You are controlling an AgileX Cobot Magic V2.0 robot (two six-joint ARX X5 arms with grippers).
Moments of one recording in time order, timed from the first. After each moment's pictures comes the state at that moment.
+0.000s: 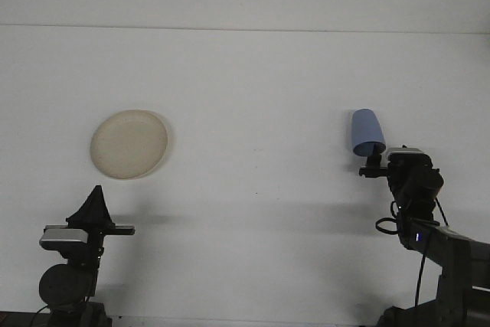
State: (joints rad) left arm -0.09 0.01 0.03 0.24 -0.12 0.01; right arm -0.19 1.58 0.50 0.78 -0.18 -0.03
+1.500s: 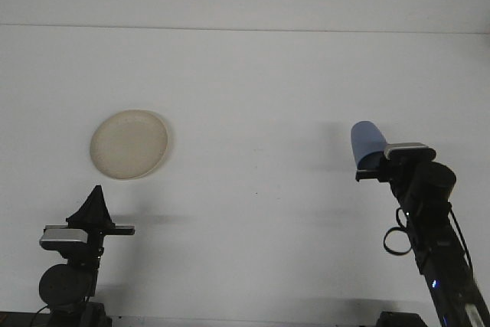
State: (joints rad) left arm -0.09 0.01 0.03 0.24 -0.12 0.01; right arm -0.03 0.98 0.65 -0.05 -0.10 -0.03
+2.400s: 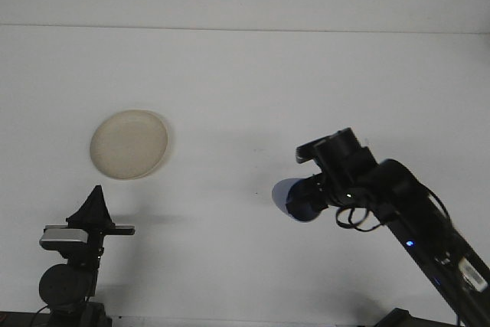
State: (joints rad) left arm -0.09 0.01 0.03 0.24 -0.12 0.01; right arm 0.60 1.36 1.46 -1.25 -0.05 0.21
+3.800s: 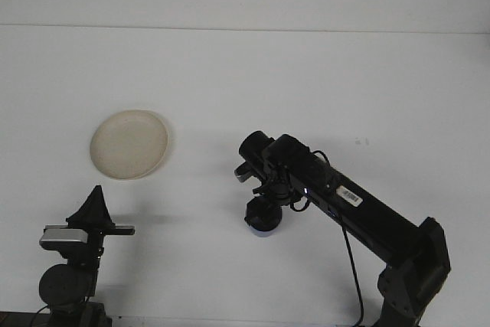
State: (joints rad) left arm -0.09 0.01 0.03 0.24 -0.12 0.01; right arm 0.74 1.83 1.59 -1.32 -0.05 0.07
